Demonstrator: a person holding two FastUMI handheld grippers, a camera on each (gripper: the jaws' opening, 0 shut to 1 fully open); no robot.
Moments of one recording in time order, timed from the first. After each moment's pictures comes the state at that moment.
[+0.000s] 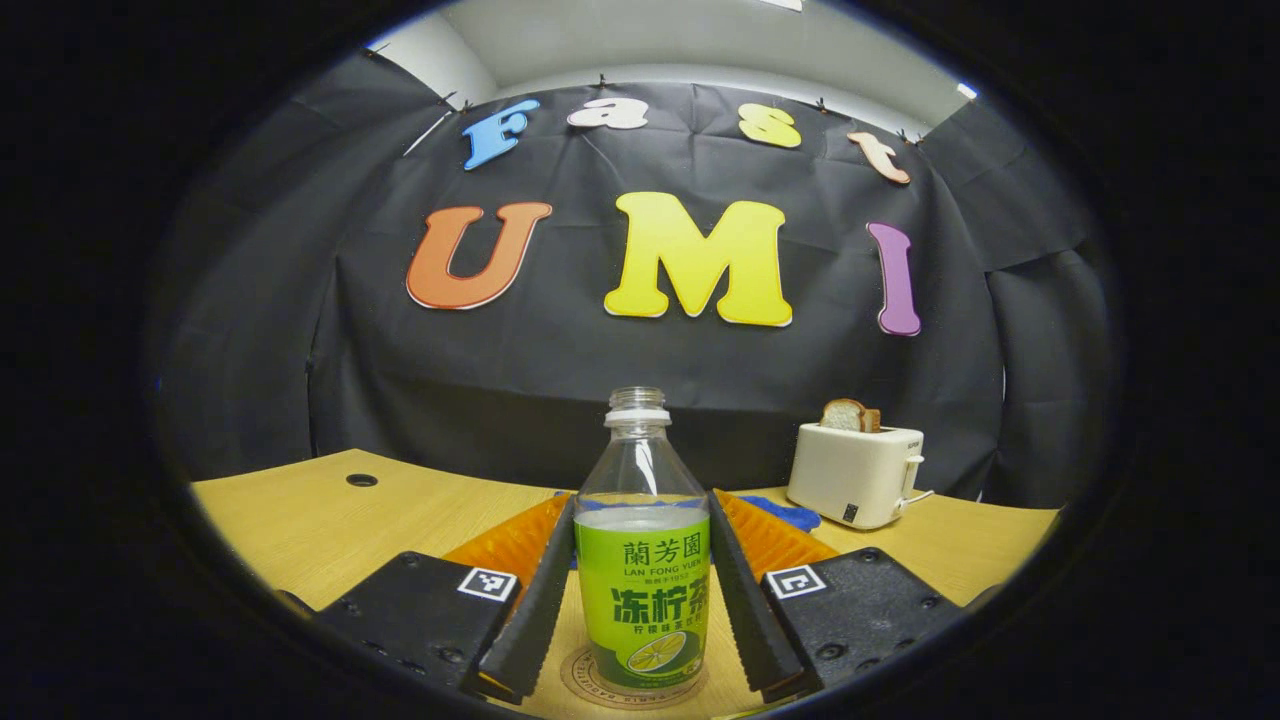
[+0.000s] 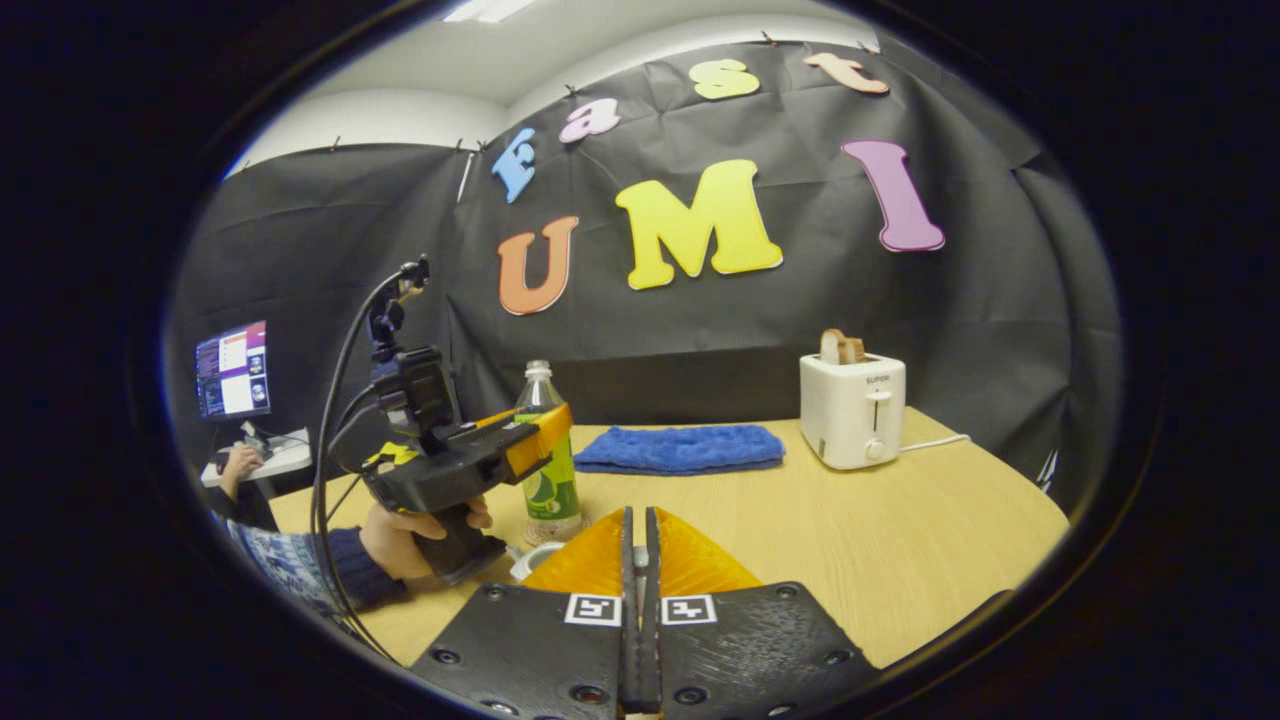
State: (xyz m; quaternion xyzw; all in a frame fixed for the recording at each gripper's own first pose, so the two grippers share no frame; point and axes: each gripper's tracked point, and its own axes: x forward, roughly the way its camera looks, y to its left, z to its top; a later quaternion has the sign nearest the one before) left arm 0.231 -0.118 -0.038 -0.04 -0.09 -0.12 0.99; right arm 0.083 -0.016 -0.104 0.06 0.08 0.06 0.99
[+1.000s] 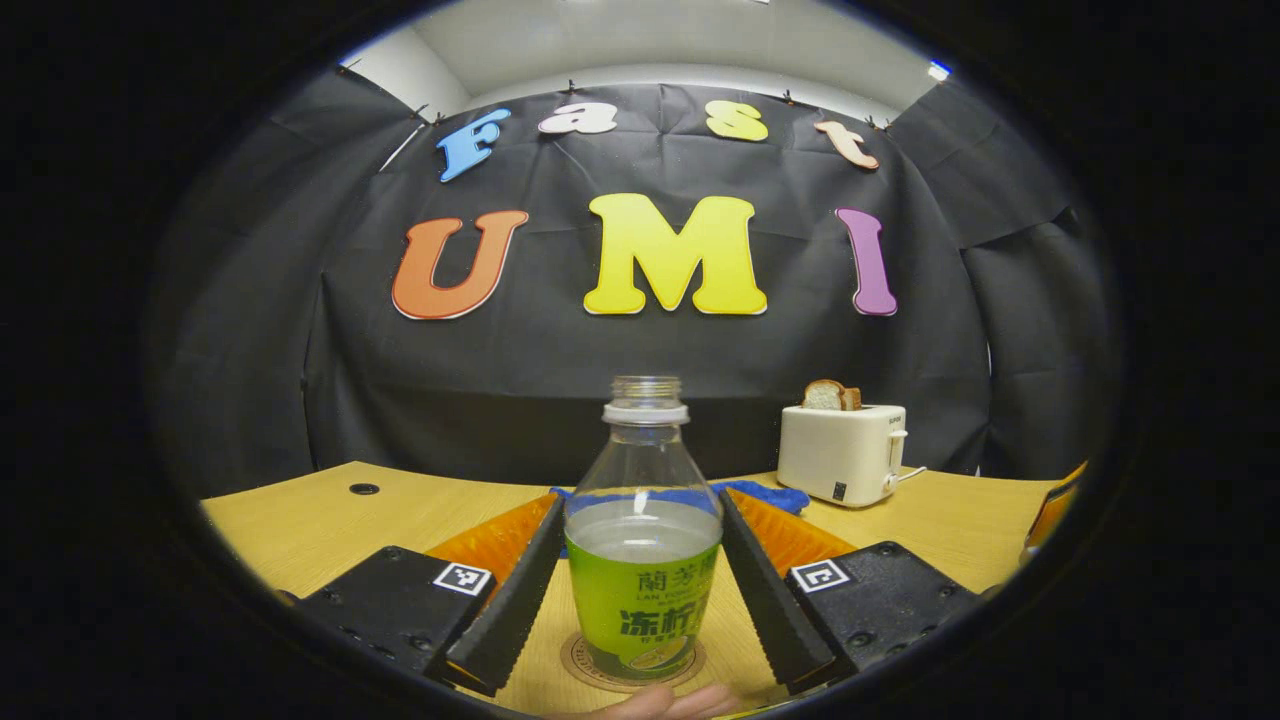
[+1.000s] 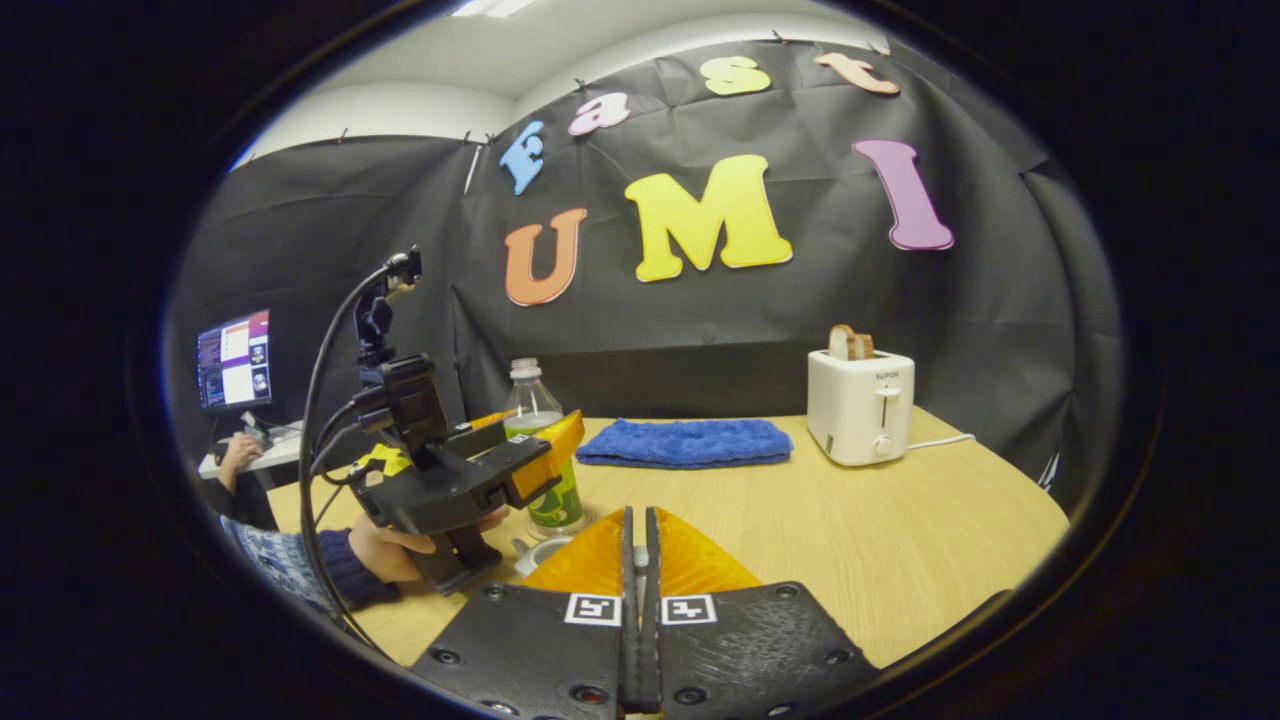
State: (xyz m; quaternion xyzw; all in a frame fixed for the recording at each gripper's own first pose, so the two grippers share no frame) left arm 0.197 -0.118 -0.047 -0.01 -0.08 -0.14 0.99; right arm 0.084 -0.005 -0.111 0.05 0.09 0.07 0.99
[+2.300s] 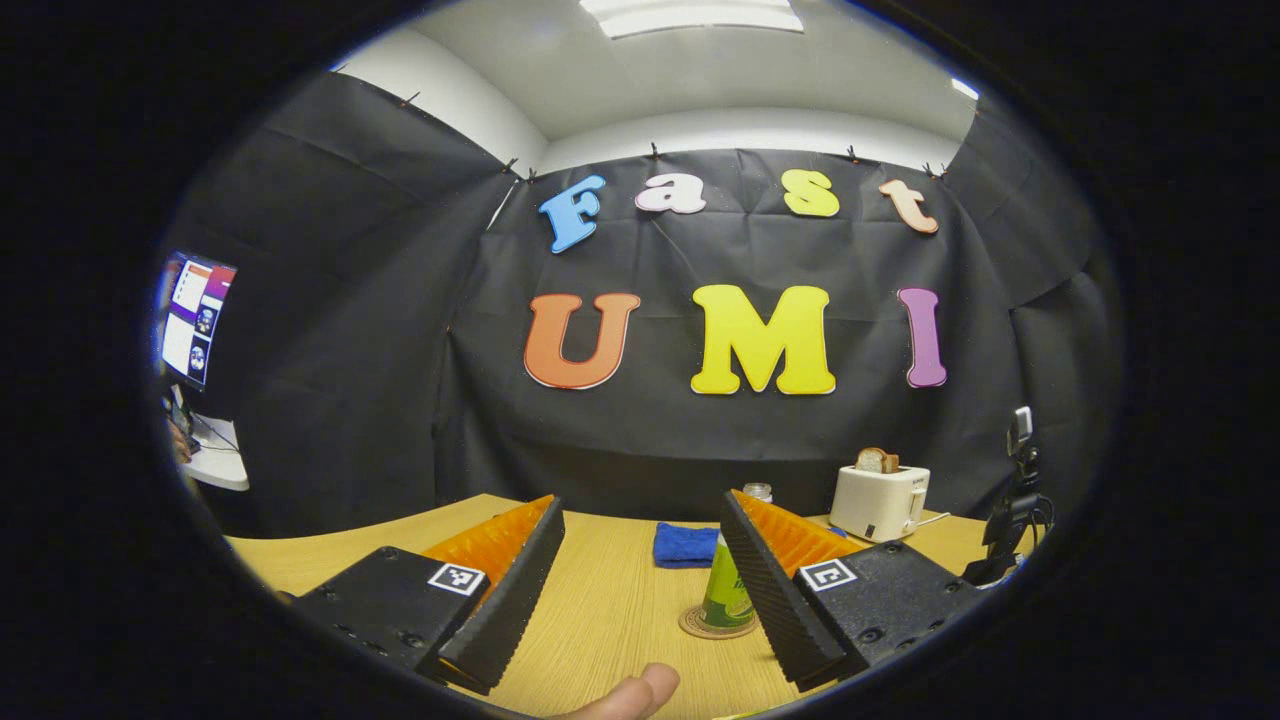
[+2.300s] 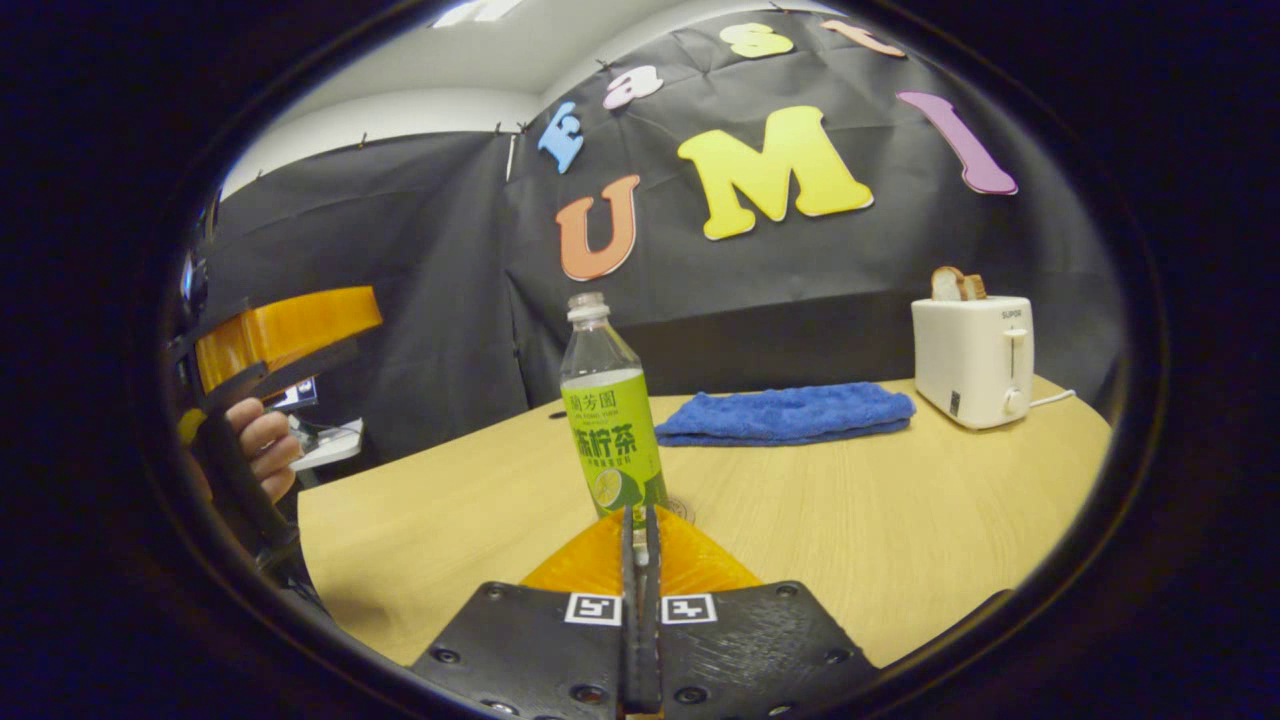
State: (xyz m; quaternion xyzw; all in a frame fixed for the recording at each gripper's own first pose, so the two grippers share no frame) left arm 0.048 0.005 0.013 -0.05 -0.12 -0.01 0.99; right arm 0.148 0.073 -0.164 0.07 0.11 0.16 0.98
